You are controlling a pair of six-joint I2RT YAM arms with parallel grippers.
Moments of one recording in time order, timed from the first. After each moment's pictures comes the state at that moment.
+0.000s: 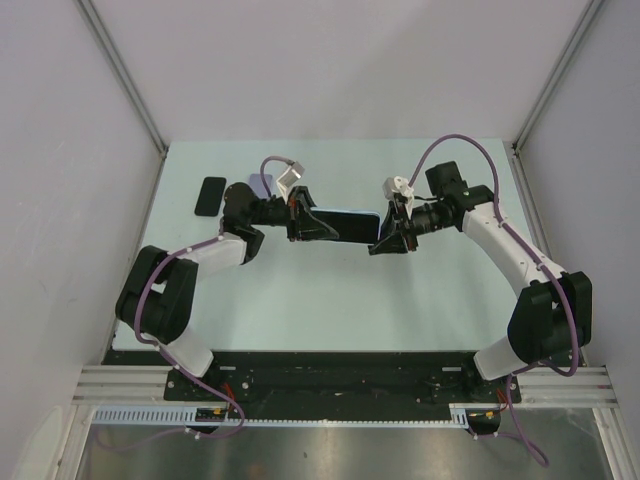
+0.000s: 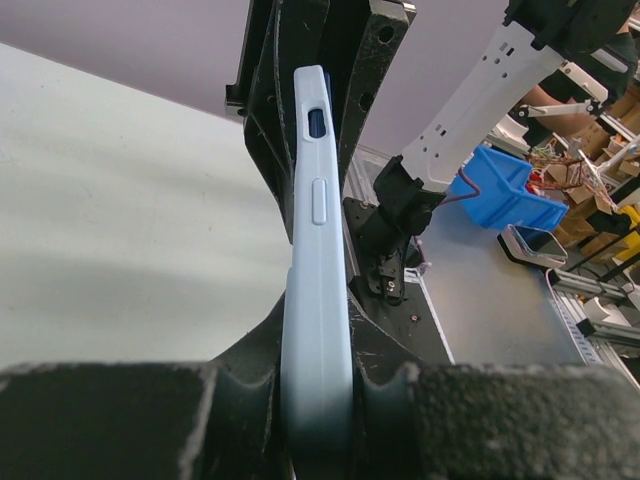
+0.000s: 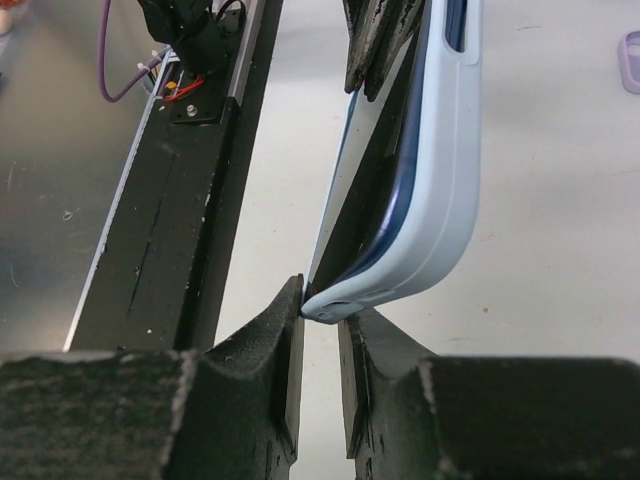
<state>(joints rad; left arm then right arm) -0.39 1.64 0.89 1.09 1.29 -0.78 0.29 1.51 1.27 -0.84 -1.28 -0.89</state>
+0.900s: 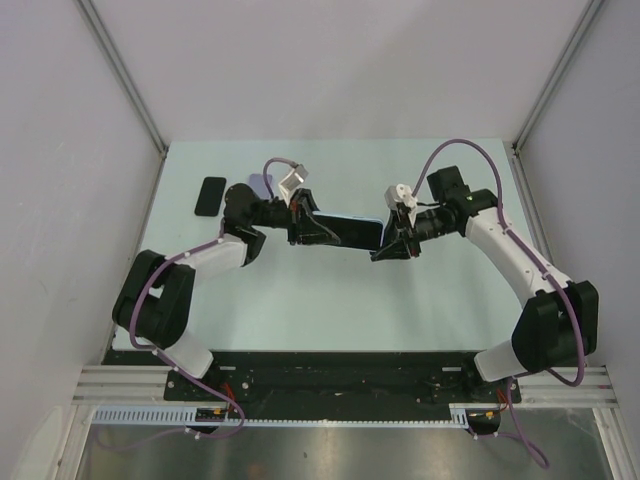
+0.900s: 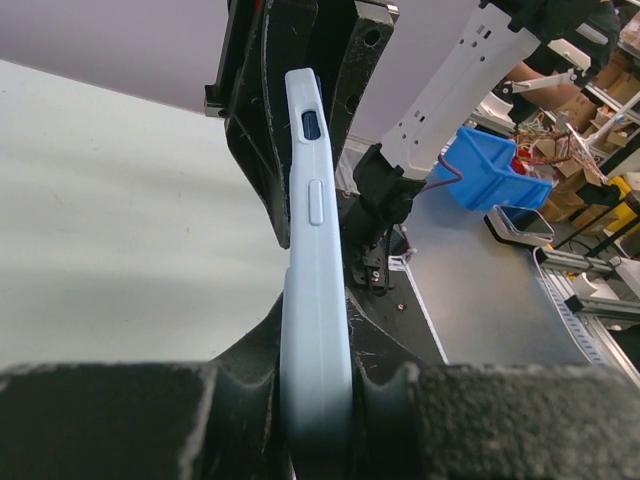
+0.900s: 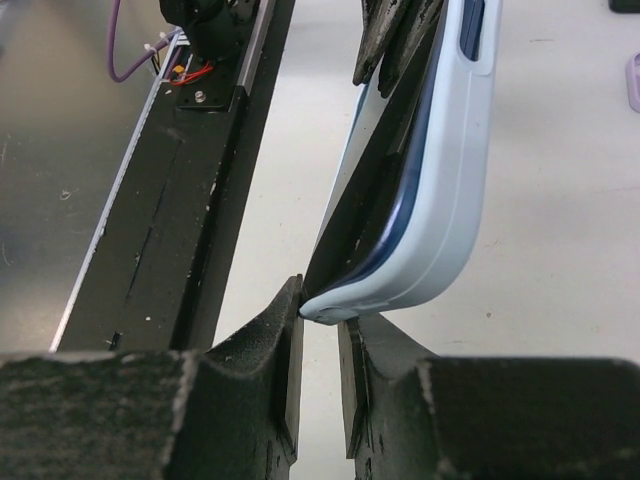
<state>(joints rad) -0.43 1.61 0.89 1.08 1.33 -0.78 0.30 1.46 1.25 -0.90 -1.28 -1.00</state>
